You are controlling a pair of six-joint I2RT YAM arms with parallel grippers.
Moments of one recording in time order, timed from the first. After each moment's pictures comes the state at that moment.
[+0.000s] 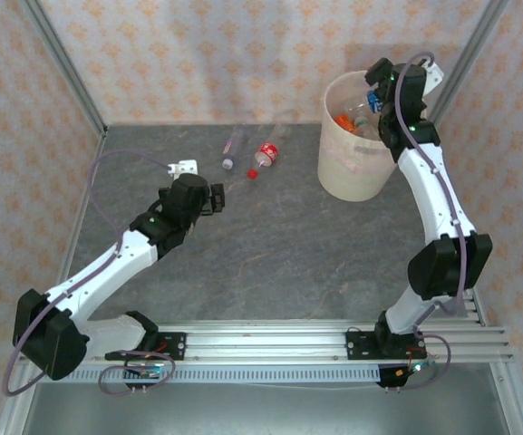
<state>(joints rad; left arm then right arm) -0.49 1.20 0.94 -0.38 -0.48 -0.42 0.11 1.65 1.74 -0.33 0.34 0.69</state>
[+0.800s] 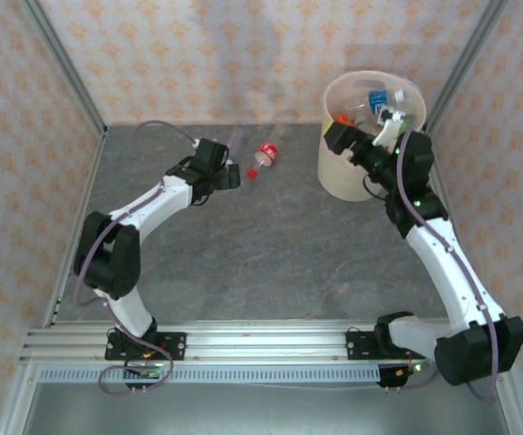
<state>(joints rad) -0.35 1.76 1.33 -0.44 -0.24 -0.44 0.23 1.12 1.10 -0.04 -0.34 0.64</state>
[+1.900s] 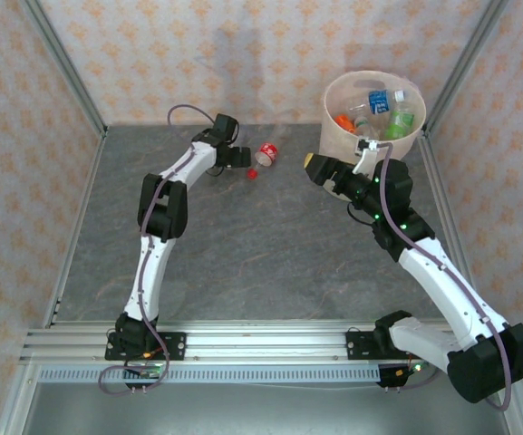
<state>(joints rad) -0.24 2.52 2.20 -0.68 -0.05 -0.32 0.37 1.04 0.93 -0.04 -0.27 0.65</state>
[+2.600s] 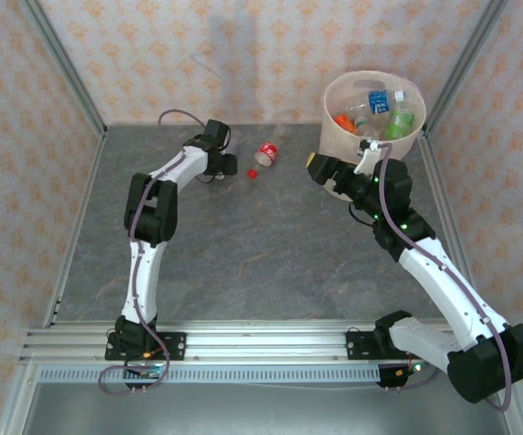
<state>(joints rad) -0.22 2.31 1.87 -0.59 -0.04 -0.30 0.37 1.03 0.94 -0.07 -0.20 0.62</state>
